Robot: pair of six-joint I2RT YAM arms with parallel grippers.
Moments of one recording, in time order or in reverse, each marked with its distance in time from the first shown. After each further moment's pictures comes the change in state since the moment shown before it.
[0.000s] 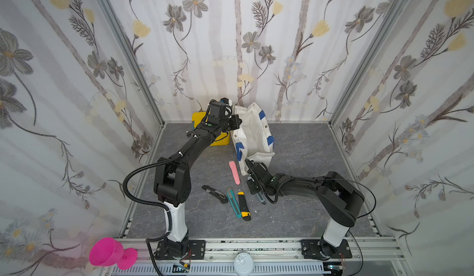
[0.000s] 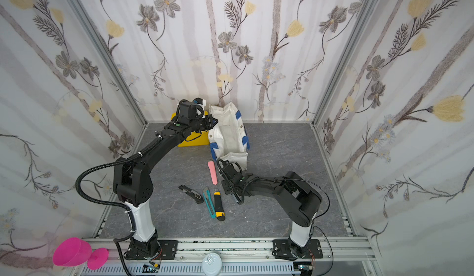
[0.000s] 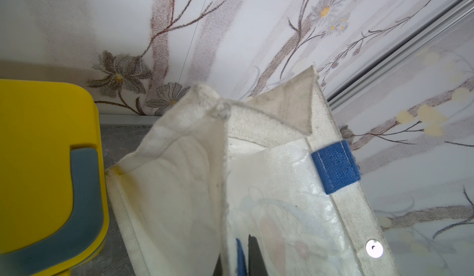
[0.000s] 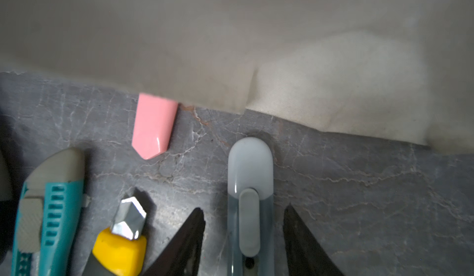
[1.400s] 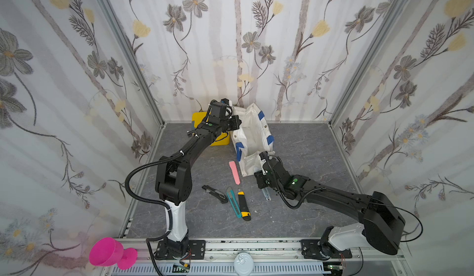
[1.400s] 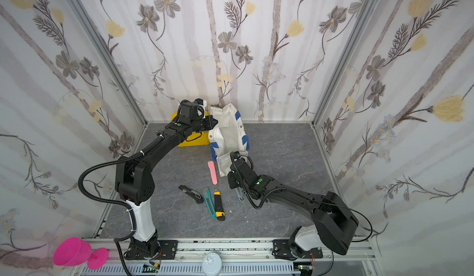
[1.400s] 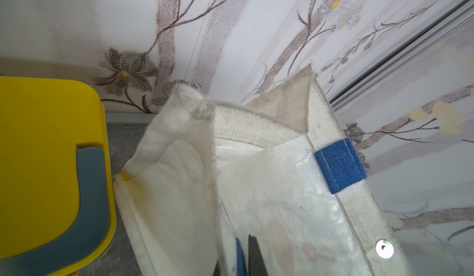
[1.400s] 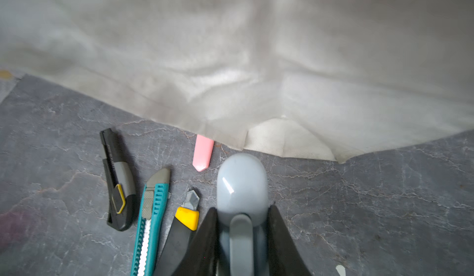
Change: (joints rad) left arm 0.003 0.024 0.013 -0.011 -0.014 0.018; right arm -0.008 -0.423 -0.099 -0.018 0.032 0.047
